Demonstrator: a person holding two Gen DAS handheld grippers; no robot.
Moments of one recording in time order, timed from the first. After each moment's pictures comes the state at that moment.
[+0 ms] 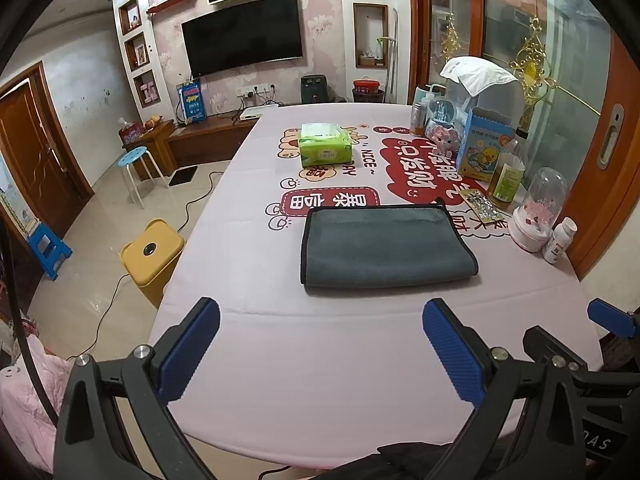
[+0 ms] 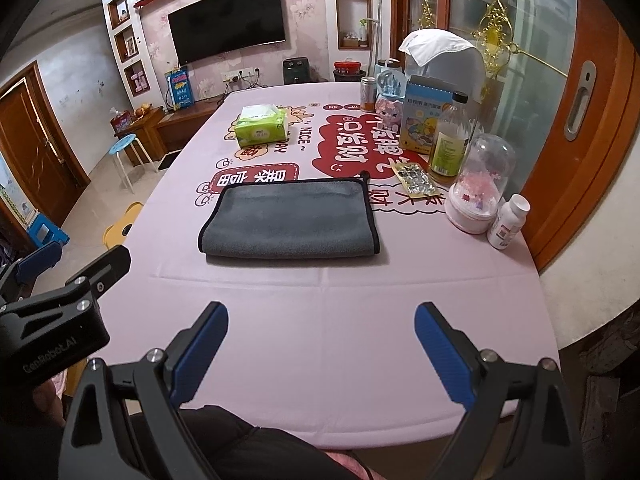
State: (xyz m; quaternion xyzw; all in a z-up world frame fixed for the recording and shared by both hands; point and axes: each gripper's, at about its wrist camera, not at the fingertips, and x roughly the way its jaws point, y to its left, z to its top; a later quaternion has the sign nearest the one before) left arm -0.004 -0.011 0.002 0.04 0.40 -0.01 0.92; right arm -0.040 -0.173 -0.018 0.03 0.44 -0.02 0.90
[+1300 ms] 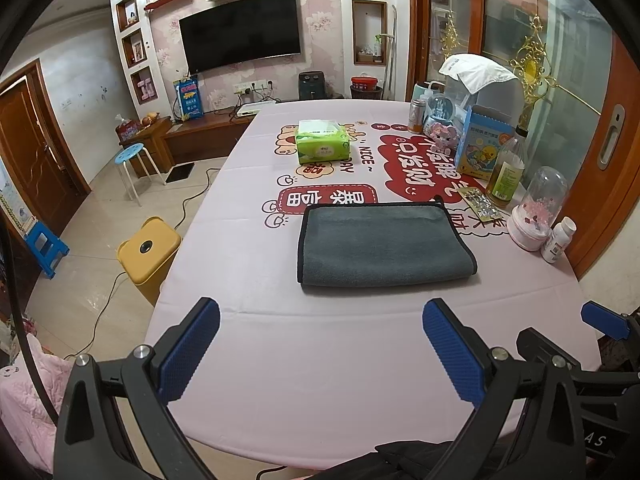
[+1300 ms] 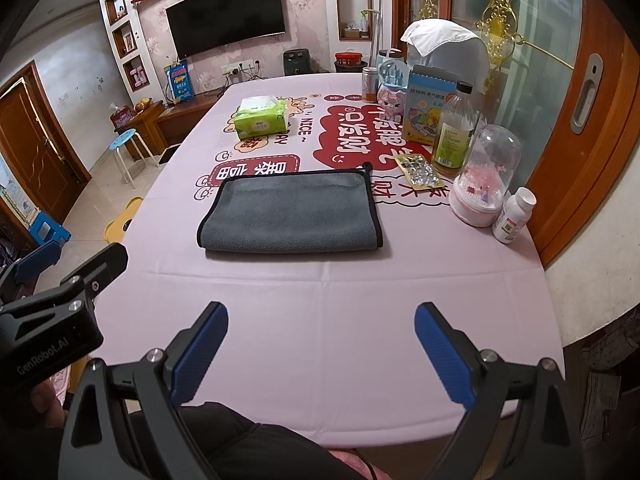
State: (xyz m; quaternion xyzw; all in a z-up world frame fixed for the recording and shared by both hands) left arm -0.003 -0.011 0.003 0.04 0.40 -0.01 0.92; right arm -0.033 -0.177 -0.026 0.04 0.45 -0.02 0.89
